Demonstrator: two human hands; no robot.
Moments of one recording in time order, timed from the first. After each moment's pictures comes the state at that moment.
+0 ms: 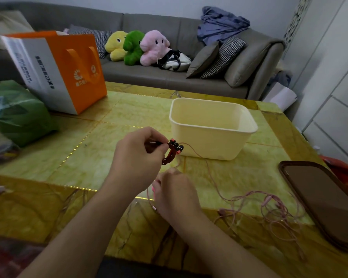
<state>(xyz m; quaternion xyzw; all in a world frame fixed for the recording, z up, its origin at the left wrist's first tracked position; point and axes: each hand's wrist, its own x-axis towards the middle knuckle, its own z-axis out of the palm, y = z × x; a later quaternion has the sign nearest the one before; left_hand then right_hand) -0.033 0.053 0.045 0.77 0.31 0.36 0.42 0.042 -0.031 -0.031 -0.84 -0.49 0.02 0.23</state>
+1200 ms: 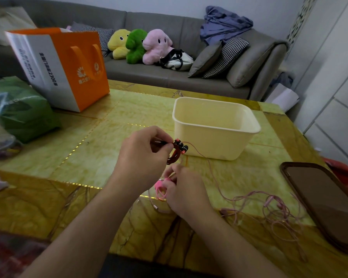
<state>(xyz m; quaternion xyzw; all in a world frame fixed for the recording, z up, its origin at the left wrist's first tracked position) -0.033 0.052 0.045 0.77 0.31 0.36 0.42 0.059 -0.036 -0.030 -0.84 -0.41 0.12 0.33</state>
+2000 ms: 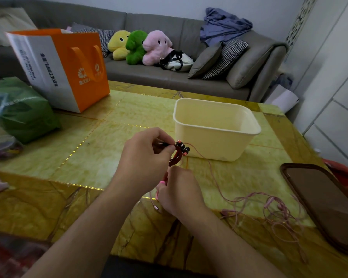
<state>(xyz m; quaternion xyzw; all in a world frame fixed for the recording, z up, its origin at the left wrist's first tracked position) -0.032 0.051 0.045 0.78 0.31 0.35 0.42 0.051 -0.022 -0.029 -0.86 -0.43 0.08 0.27</state>
